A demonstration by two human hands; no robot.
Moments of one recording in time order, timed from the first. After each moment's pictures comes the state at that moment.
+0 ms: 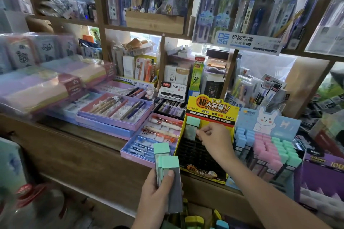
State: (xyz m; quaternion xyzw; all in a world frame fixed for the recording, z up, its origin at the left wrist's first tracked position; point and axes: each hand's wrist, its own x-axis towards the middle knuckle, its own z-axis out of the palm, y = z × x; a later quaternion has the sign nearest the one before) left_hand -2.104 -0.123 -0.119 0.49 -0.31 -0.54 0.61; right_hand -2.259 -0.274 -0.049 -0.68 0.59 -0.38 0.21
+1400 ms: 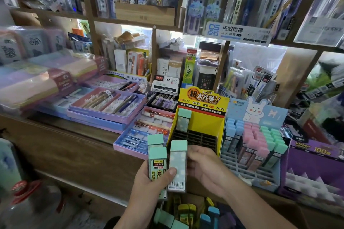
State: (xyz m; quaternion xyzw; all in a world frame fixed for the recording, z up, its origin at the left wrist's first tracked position) left_hand -2.108 -0.120 -0.122 0.43 -0.36 -0.55 0.62; right_hand -2.268 -0.188 -0.068 -0.44 0.42 -0.35 0.71
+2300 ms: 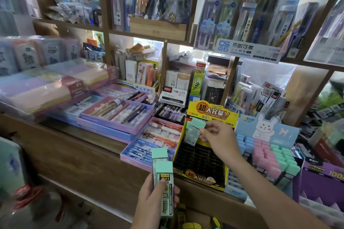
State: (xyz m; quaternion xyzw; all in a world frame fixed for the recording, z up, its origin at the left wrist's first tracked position) left_hand -2.096 -0.127 -0.142 0.44 -0.31 -0.57 0.62; right_hand -2.275 -0.284 -0.036 -0.66 0.51 -0.45 0.32
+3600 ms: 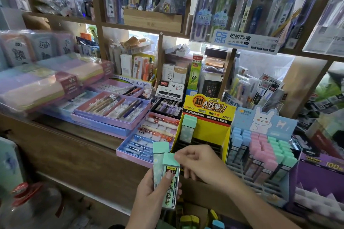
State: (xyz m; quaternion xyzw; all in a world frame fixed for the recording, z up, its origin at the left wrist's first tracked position) left_hand -2.106 -0.124 -0.130 0.45 -0.36 -0.54 0.62; right_hand -2.262 -0.212 -0.054 -0.73 0.43 -0.25 0.47
